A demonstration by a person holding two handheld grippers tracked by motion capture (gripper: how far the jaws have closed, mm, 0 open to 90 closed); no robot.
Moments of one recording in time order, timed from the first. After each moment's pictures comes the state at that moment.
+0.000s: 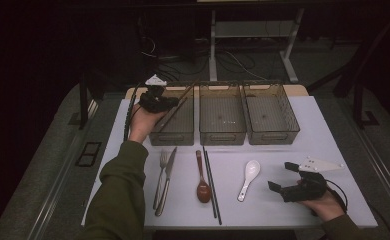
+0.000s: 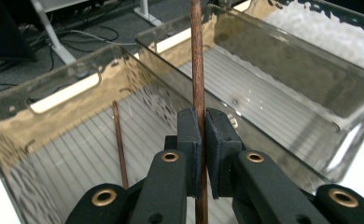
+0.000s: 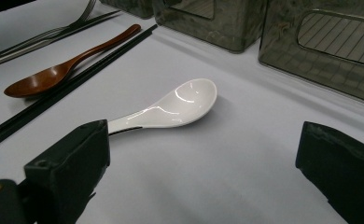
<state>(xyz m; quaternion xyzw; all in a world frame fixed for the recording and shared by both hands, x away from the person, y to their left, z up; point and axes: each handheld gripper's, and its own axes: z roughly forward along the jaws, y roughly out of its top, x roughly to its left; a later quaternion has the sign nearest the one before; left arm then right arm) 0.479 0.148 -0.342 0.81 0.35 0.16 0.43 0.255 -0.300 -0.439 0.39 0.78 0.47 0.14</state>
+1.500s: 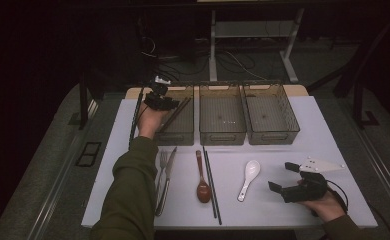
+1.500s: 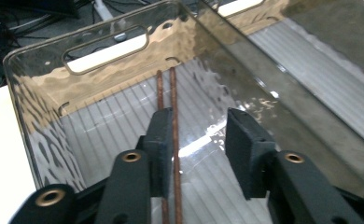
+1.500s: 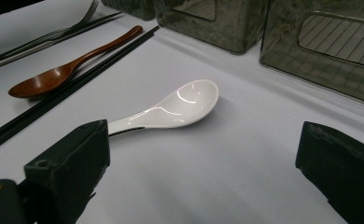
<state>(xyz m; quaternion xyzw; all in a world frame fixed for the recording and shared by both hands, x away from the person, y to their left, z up) 0.504 0.142 -0.367 0.81 0.43 0.18 0.36 0.254 -0.300 -0.438 0.38 0.78 0.47 0.13</state>
